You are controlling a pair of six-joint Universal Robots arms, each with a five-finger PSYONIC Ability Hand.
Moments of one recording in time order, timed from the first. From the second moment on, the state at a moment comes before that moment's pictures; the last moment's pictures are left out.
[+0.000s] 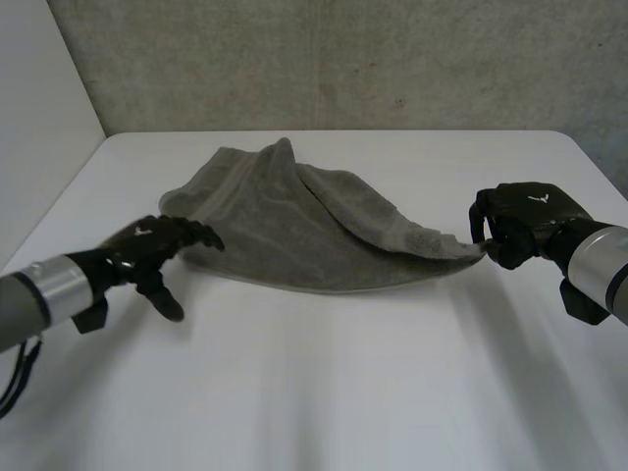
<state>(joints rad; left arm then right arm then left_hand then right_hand) 4.75 -2.01 -1.64 3.14 -0.74 3.50 1.73 -1.40 1.63 0.11 1.21 2.93 0.48 0.49 0.47 0.49 0.28 1.32 1.33 1.35 1.35 1.16</state>
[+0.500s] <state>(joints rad) 4.55 -2.34 -1.28 3.28 -1.14 3.50 1.72 -1.34 1.70 0.01 1.20 2.95 0.53 0.52 0.53 0.53 0.36 1.32 1.33 1.35 1.35 1.16</state>
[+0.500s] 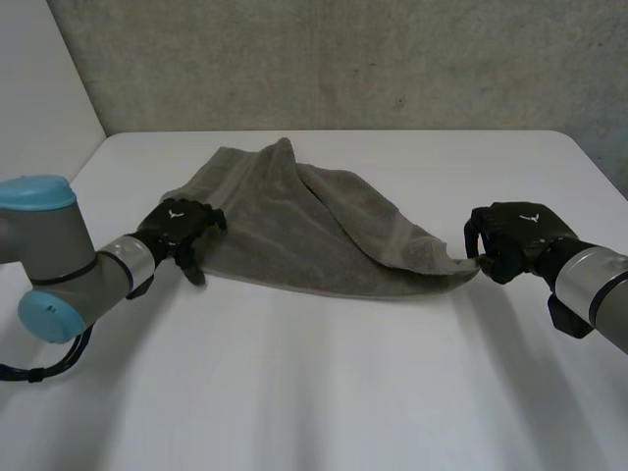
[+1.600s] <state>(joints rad) 4.55 -2.49 -1.06 3.29 -1.20 3.53 1.73 -1.29 1.72 -0.02 1.20 2.93 1.07 1.07 1.07 1.07 0.88 1.32 1.33 1.35 1.35 1.16</state>
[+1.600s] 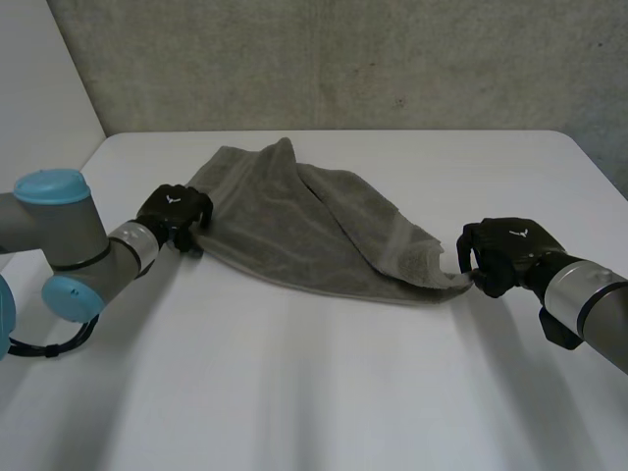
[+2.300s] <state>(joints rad) 4.55 -2.56 -0.95 3.29 -1.34 3.61 1.72 -1.28 1.72 -0.03 1.21 2.92 1.18 1.16 1.17 1.17 0.98 1.32 1.33 1.35 1.35 1.16</state>
